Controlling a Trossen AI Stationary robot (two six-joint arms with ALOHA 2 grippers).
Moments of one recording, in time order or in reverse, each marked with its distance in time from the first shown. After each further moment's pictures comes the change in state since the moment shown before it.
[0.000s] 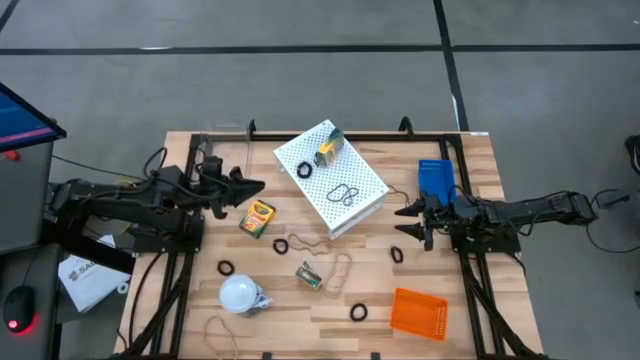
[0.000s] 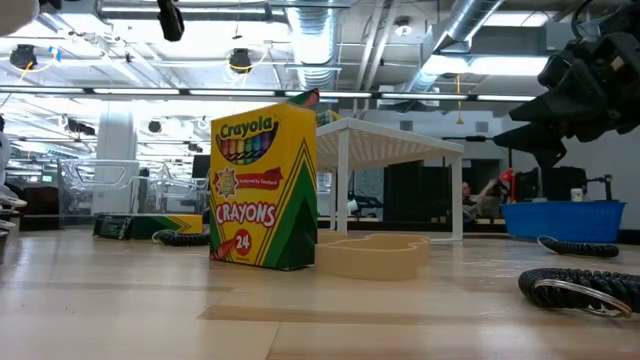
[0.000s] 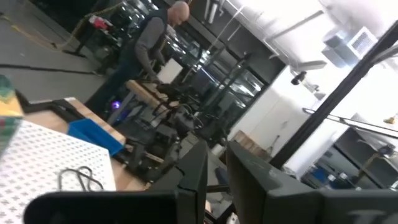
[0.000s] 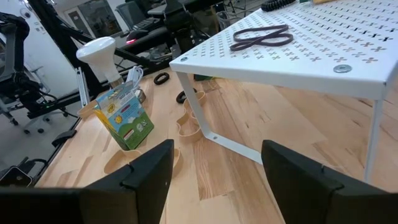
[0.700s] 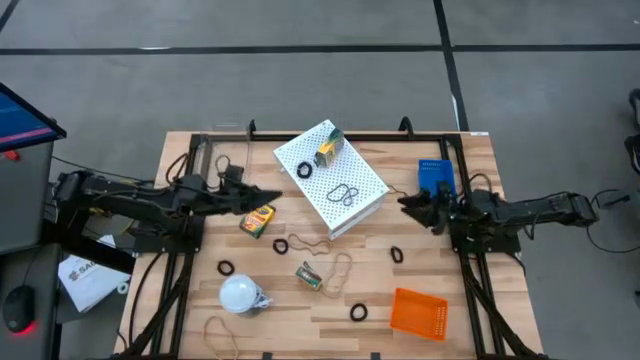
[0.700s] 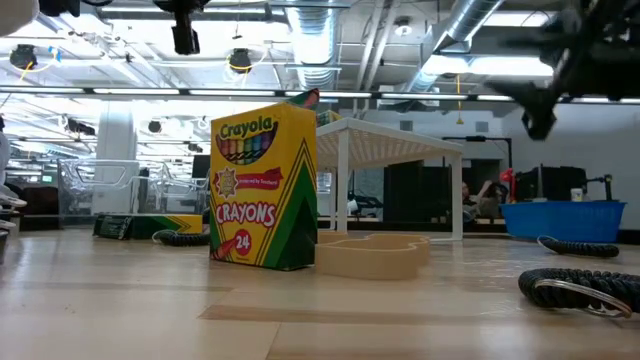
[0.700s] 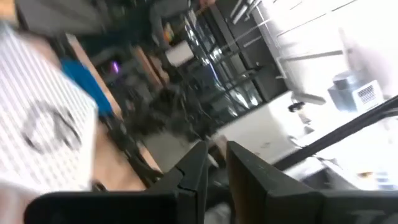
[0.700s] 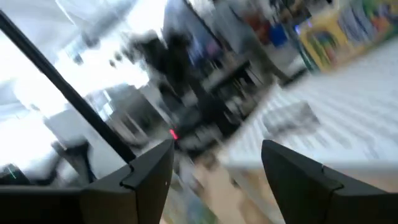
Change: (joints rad) left arm -0.083 0.199 0.000 0.129 -0.079 -0.378; right arm -0.021 -0.001 0.005 0.397 0.043 0.331
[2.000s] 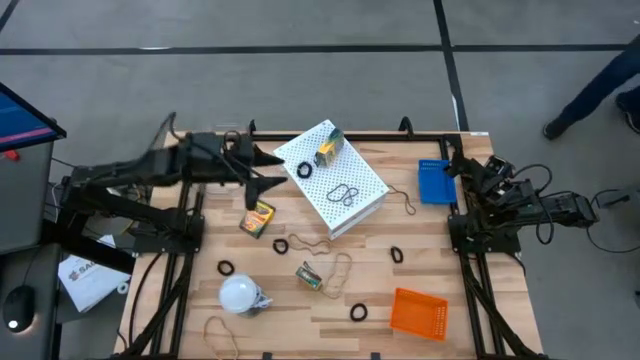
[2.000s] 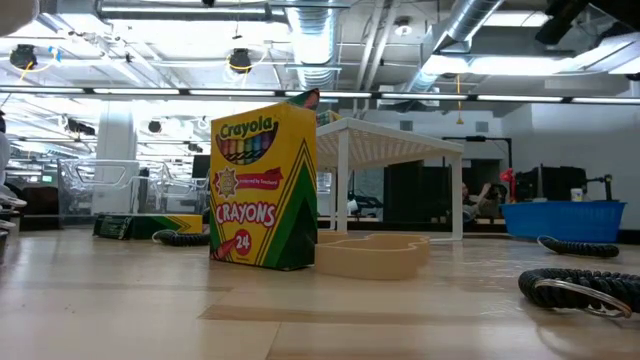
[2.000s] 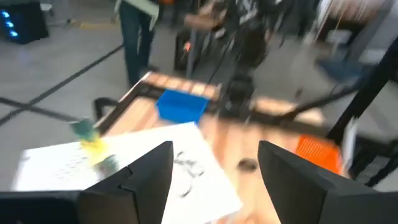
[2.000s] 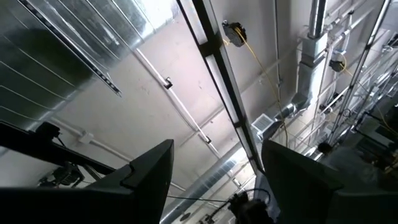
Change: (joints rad) left arm 0.194 0.183 0.689 -0.959 0.104 0.940; right arm -0.005 -0.001 0.107 0.645 0.177 -0.053
